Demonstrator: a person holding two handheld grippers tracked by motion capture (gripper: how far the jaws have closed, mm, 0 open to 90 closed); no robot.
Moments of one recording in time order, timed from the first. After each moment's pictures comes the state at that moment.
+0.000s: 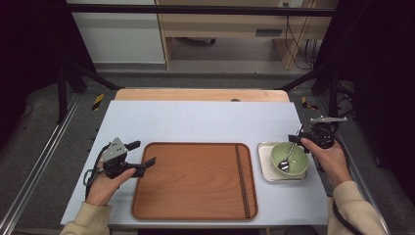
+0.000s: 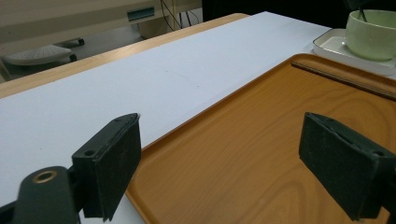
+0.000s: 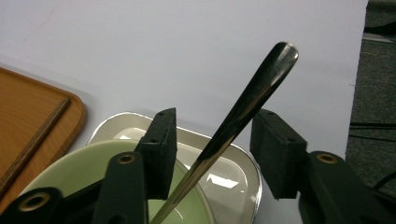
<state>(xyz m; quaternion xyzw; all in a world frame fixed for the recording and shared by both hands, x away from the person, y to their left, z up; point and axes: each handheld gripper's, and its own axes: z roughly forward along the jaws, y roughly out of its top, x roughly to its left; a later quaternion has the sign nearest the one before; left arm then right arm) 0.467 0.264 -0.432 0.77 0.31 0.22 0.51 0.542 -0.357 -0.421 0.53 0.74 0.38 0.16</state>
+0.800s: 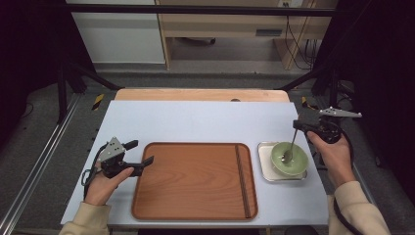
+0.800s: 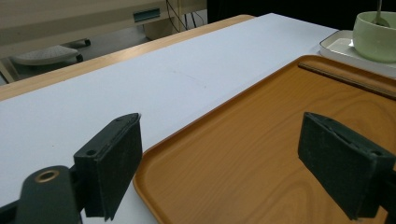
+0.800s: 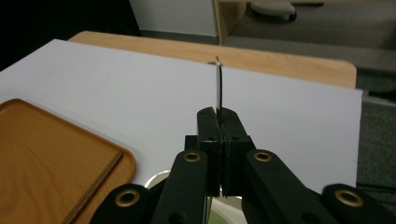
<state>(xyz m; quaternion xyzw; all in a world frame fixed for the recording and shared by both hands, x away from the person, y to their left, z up) 0.468 0.270 -0.431 0.76 0.32 0.23 0.51 0.526 -0.347 -0.372 0.48 0.71 0.48 0.20</state>
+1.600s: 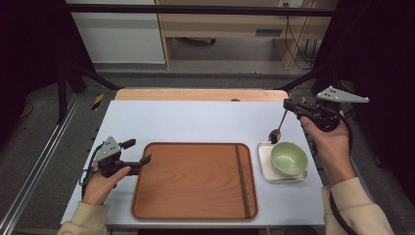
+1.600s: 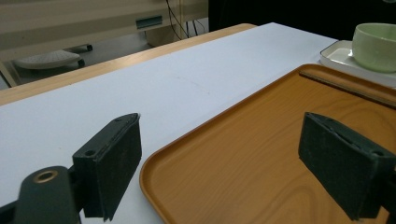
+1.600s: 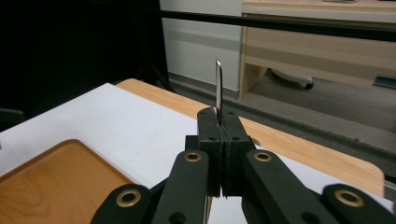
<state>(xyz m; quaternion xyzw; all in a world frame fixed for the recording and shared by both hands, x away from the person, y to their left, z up) 0.469 0.277 -0.430 0.75 0.32 0.23 0.53 0.501 -0.289 -0.284 0.38 0.71 0.54 0.26</state>
